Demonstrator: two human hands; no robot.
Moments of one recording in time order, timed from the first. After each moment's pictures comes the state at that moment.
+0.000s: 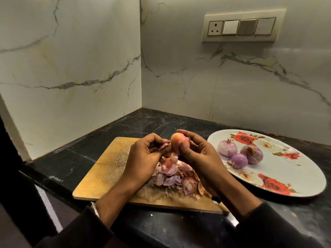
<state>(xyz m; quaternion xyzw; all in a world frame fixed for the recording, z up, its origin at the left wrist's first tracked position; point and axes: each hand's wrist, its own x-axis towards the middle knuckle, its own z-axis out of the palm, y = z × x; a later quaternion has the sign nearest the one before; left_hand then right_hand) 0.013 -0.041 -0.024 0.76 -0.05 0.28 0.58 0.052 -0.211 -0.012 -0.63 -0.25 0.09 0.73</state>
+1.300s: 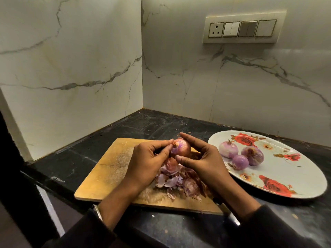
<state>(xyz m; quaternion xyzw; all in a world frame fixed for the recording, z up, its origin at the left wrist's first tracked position) 0.009 -0.043 -0.022 0.80 -0.07 0.31 0.51 0.053 -0.216 -0.017 -0.68 -0.28 0.02 0.67</state>
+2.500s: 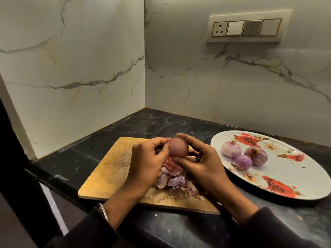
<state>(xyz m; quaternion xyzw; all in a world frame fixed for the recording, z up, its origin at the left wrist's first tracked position) 0.008 -0.044 -0.023 0.81 -0.03 0.39 0.44 0.053 -0.203 -0.028 -0.69 -0.31 -0.02 0.65</state>
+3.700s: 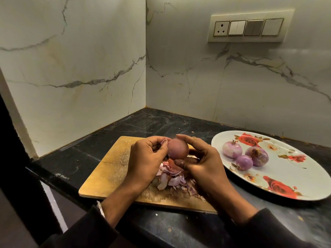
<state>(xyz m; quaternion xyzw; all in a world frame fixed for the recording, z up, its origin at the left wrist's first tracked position) 0.008 -0.041 -0.024 0.79 0.01 0.34 0.51 0.048 -0.202 -0.029 -0.70 -0.31 -0.05 0.64</state>
